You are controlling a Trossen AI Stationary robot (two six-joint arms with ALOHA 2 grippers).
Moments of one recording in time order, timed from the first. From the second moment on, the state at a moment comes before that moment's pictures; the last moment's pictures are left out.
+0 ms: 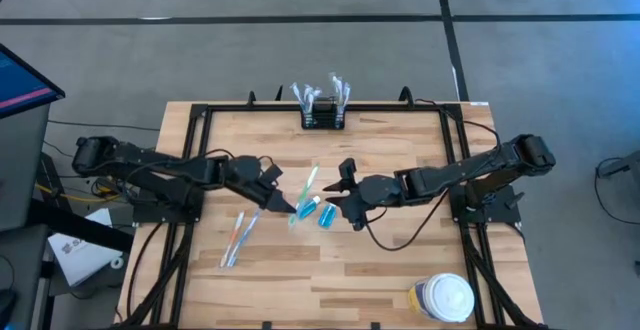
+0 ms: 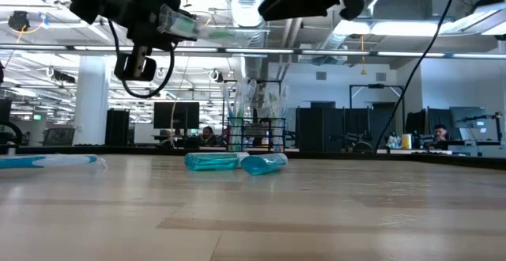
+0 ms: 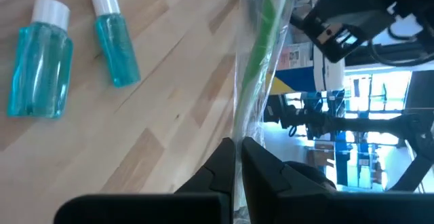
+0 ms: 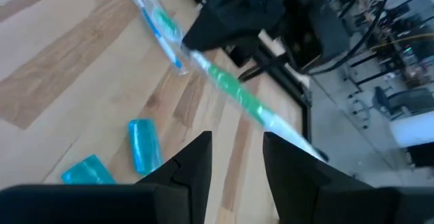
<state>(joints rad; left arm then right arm) -0.02 1.20 0.59 0.15 0.30 -1.19 0.23 1.51 1.06 -0.06 0.36 -0.66</state>
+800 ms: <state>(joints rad) 0.01 1.20 0.59 0.21 0.35 -1.20 0.30 1.72 1.11 0.19 0.55 -0.87</state>
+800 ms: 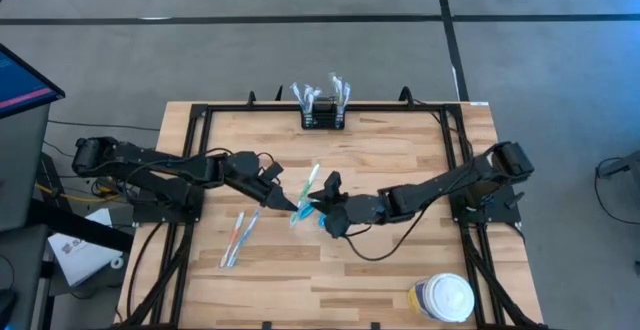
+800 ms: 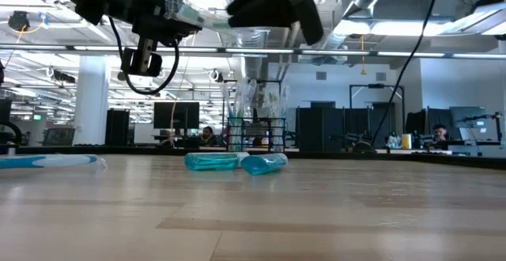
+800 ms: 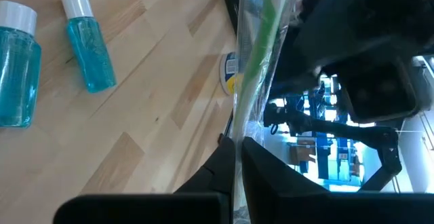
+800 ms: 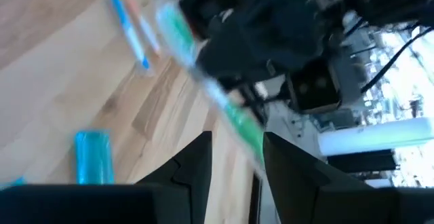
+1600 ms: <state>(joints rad) 0.01 1.20 0.59 0.23 0.36 -1.20 0.31 1.87 1.11 0.51 0.62 -1.08</state>
